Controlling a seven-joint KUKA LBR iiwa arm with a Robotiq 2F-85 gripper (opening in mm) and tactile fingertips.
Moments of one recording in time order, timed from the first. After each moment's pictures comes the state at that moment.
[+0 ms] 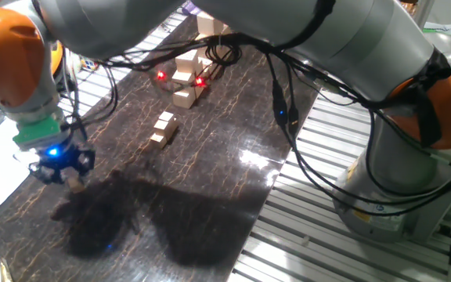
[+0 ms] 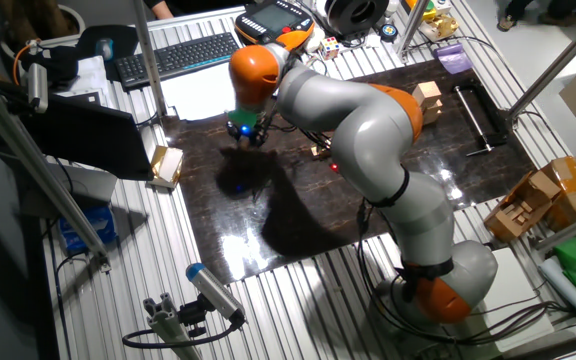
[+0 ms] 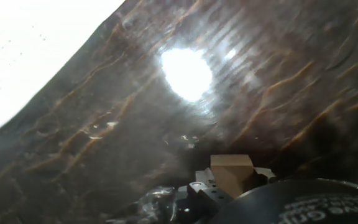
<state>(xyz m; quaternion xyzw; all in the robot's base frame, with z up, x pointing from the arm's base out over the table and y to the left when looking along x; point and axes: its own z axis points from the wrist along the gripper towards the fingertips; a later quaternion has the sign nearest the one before) 0.644 0.278 0.079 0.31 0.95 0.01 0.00</state>
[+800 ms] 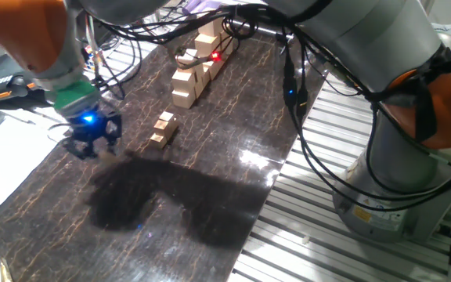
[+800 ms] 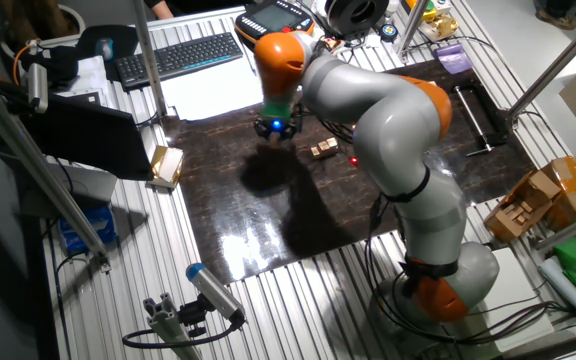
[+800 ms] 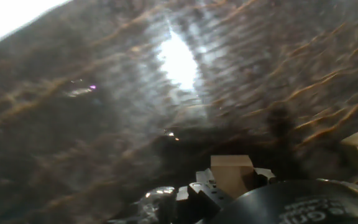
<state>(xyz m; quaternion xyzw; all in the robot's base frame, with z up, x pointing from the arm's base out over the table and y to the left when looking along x) 0.614 0.198 0.089 0.18 0.98 -0.02 -0.02</state>
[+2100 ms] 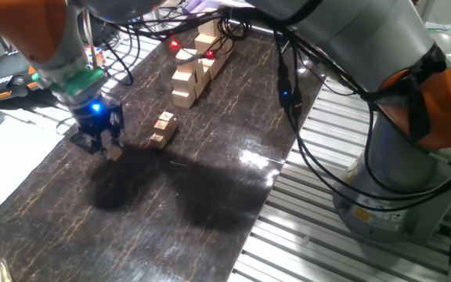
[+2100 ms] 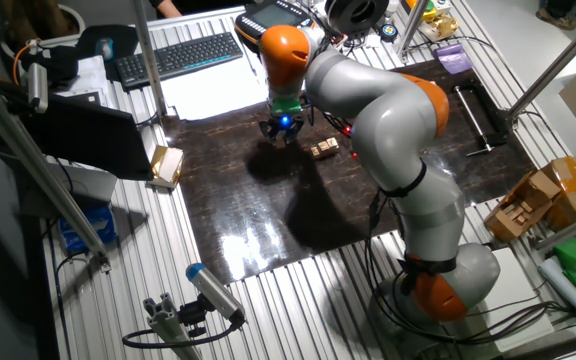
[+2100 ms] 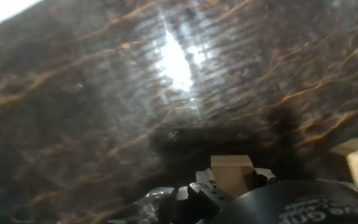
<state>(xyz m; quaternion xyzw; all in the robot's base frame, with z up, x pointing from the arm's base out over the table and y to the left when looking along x) 0.621 0.179 0.094 0.06 1.00 -0.01 -0.06</state>
